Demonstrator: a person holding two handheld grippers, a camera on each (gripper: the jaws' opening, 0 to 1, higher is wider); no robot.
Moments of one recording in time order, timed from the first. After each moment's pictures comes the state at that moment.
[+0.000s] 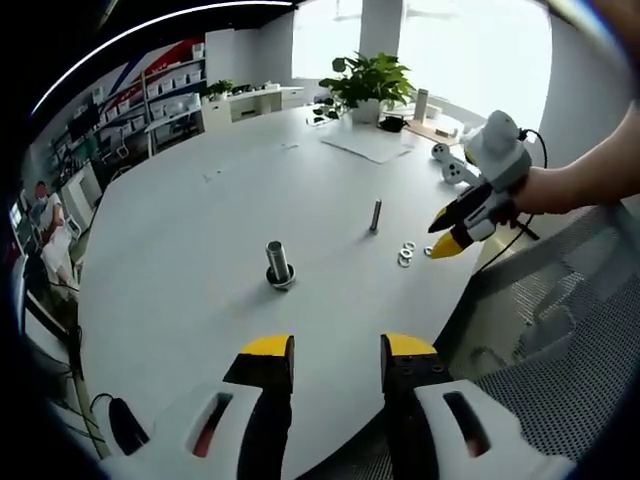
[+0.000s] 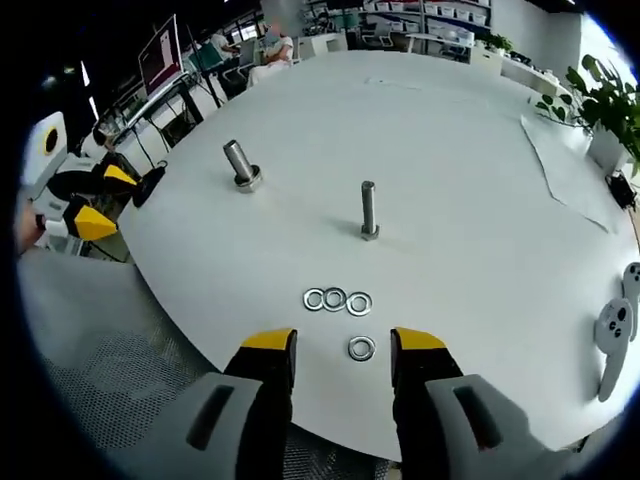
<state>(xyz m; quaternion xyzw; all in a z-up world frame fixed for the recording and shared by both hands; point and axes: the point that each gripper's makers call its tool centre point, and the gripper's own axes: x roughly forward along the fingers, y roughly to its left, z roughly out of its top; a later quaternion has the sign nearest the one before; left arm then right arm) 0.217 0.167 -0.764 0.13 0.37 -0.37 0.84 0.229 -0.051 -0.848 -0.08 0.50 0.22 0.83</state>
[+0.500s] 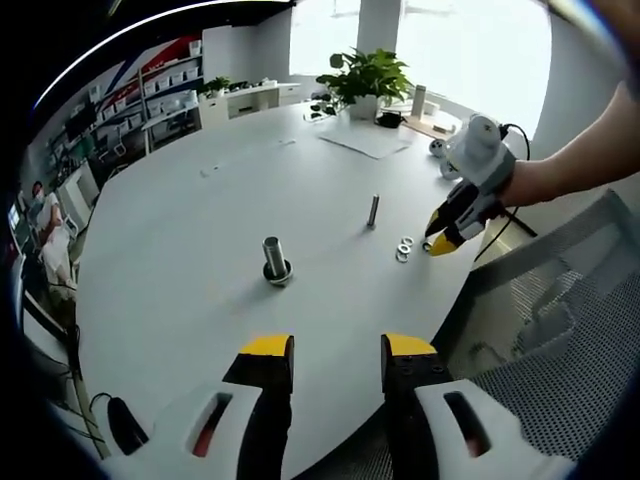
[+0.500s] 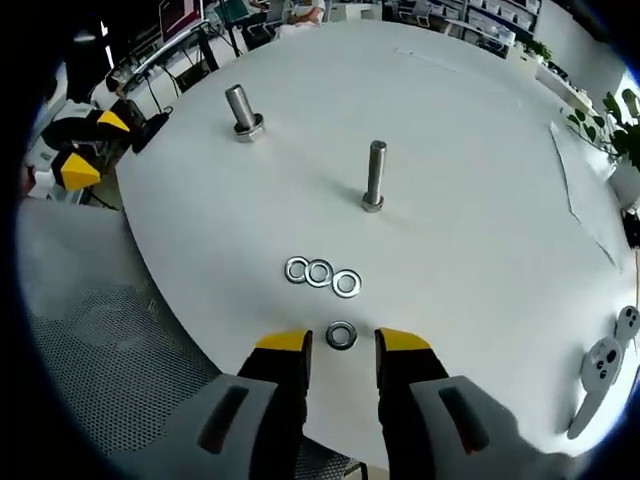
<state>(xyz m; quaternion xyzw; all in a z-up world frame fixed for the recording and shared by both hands) 0.216 0.168 -0.767 0.13 0.38 -0.37 0.84 0.229 -0.056 -0.865 -0.15 0.53 0.26 0.79</state>
